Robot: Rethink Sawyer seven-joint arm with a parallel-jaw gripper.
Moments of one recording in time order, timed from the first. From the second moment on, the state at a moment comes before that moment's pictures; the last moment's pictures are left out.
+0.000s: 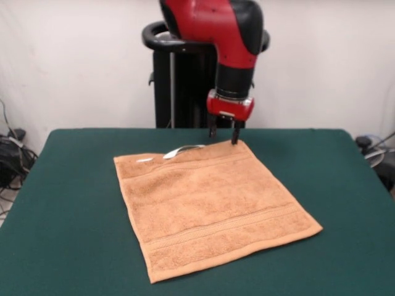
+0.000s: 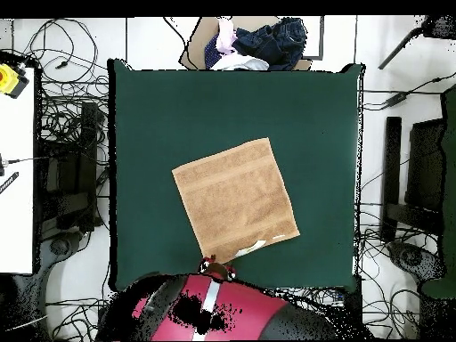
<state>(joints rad) -0.21 -0.39 -0.12 2.28 -0.15 -0.43 1.98</state>
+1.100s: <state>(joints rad) -0.30 -0.41 -0.20 2.15 -0.25 -0.43 1.98</state>
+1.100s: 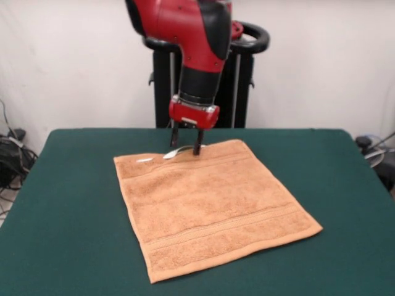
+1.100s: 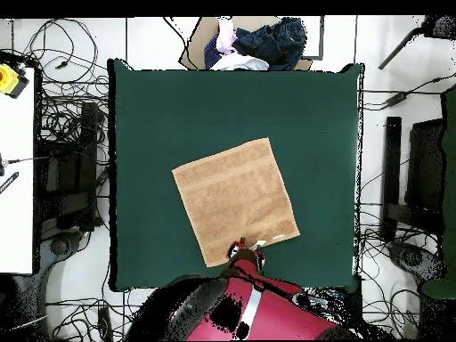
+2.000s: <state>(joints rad) -0.38 -0.26 -0.23 2.08 -0.46 -0.68 1.98</state>
